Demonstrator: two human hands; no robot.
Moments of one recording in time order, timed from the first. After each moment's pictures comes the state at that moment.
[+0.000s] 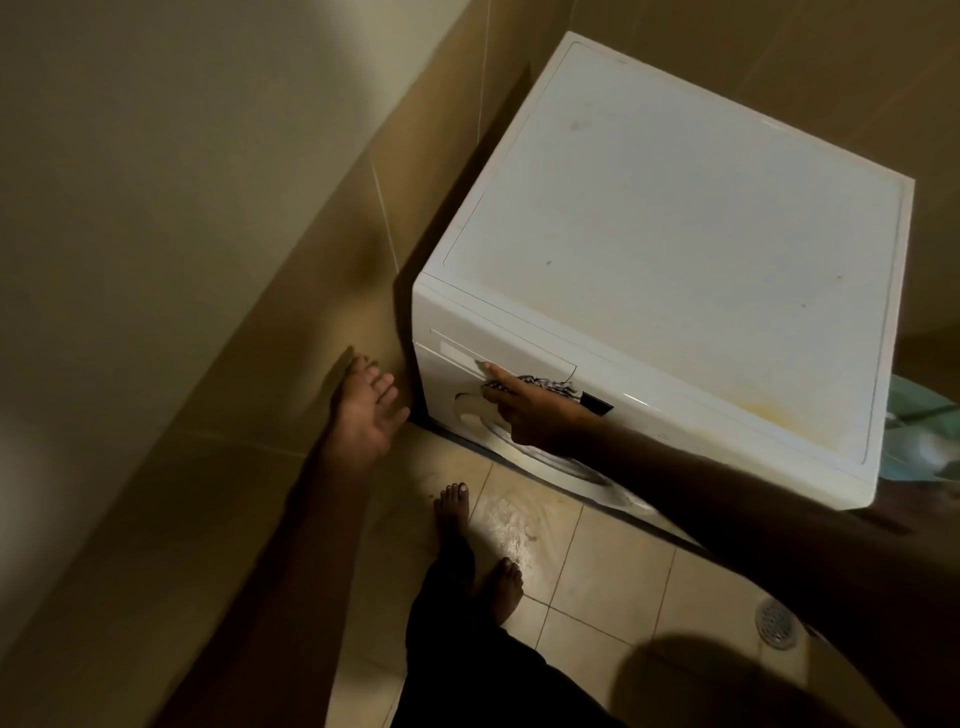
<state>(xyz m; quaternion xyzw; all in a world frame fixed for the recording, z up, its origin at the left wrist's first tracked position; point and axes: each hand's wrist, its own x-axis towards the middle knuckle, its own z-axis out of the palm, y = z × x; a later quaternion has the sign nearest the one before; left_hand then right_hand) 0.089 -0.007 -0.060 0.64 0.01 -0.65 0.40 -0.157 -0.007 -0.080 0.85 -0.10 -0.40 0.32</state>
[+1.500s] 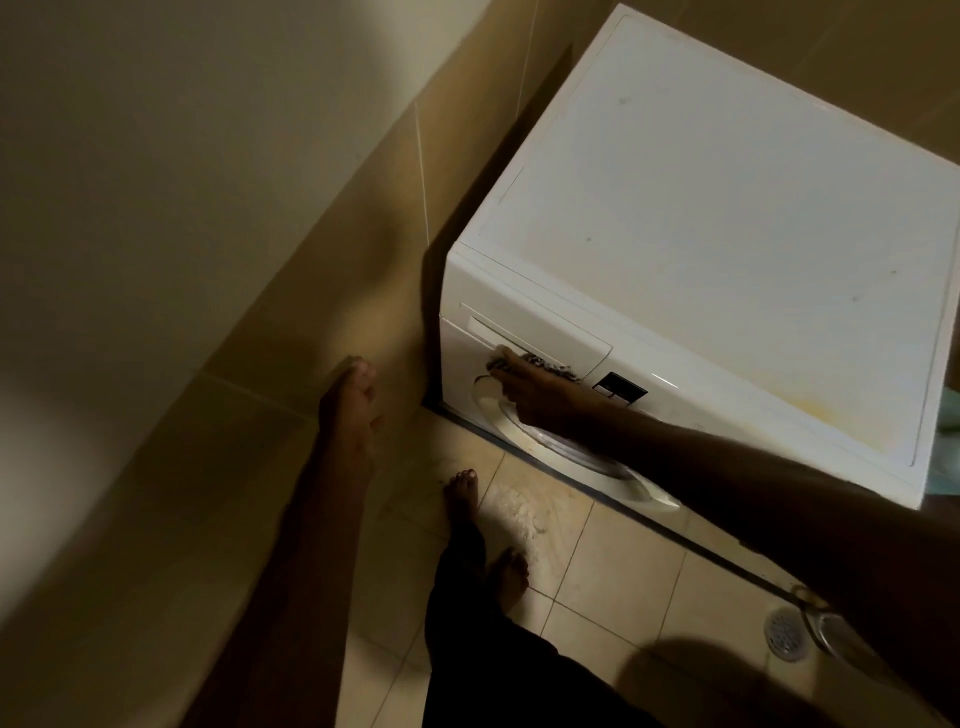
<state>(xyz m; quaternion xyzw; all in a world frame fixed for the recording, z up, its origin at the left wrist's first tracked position) 0.116 0.046 -0.067 0.71 -0.07 -0.55 0.42 -0.154 -0.014 -0.146 0.89 -0.17 -0.29 0.31</state>
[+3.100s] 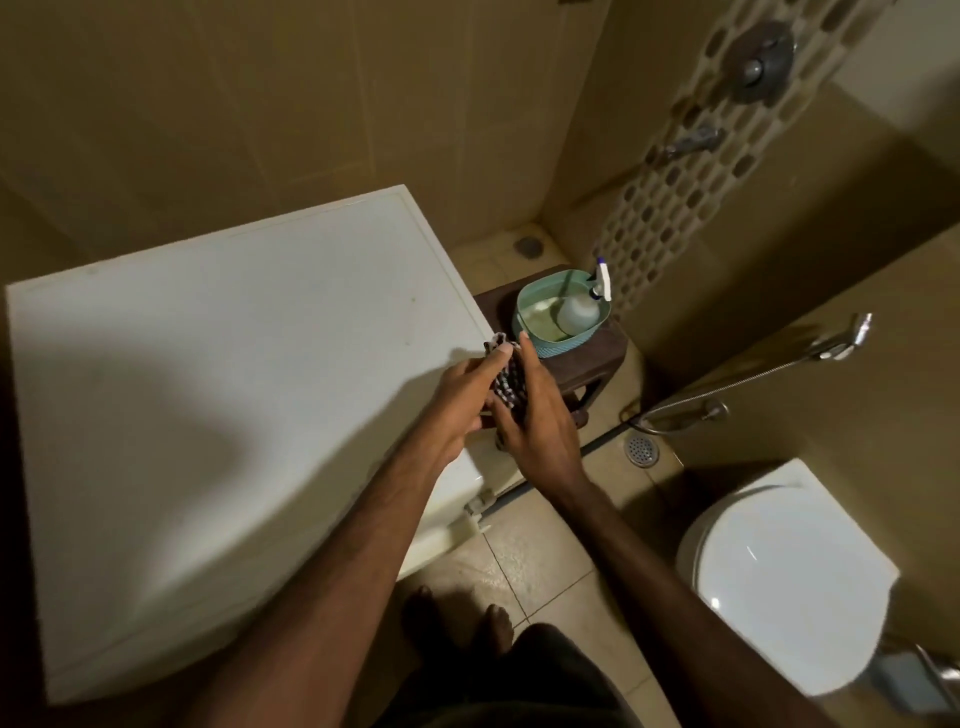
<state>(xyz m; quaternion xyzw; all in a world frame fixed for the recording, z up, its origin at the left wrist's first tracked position) -0.367 -0.029 0.049 0.38 -0.50 -0.78 -0.02 -0.409 0.101 0.033 0.37 -0.85 0.38 -0.03</state>
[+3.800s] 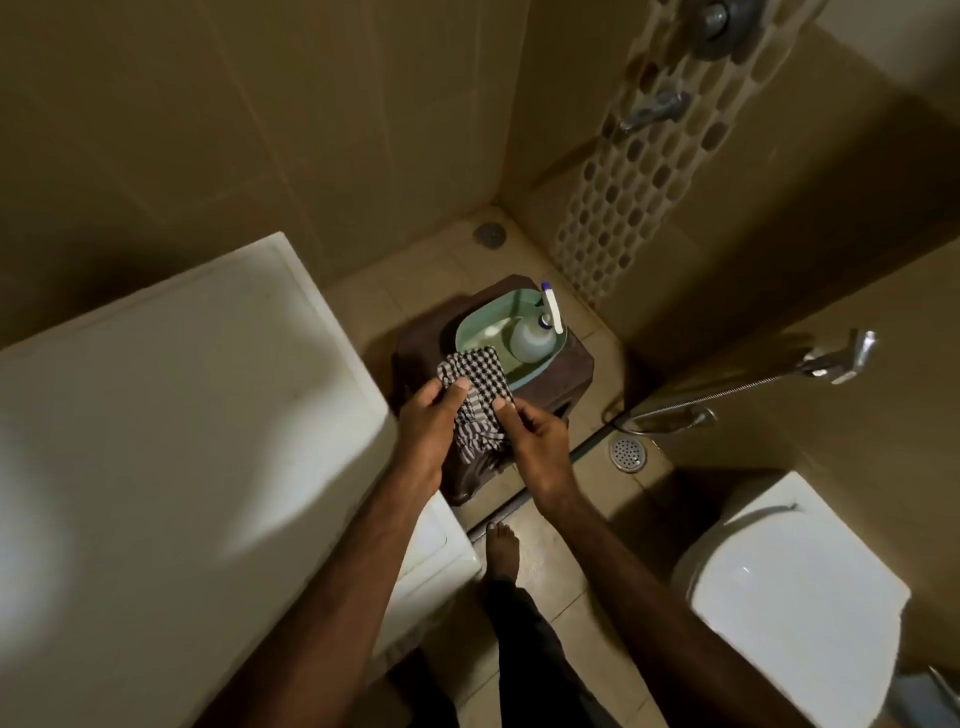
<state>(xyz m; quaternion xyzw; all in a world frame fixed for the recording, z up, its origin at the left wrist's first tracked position) -0.532 -0.028 -0.017 0.45 -0.49 -0.75 0.02 -0.578 0.109 -0.032 0.01 -0.72 0.65 -0.26</state>
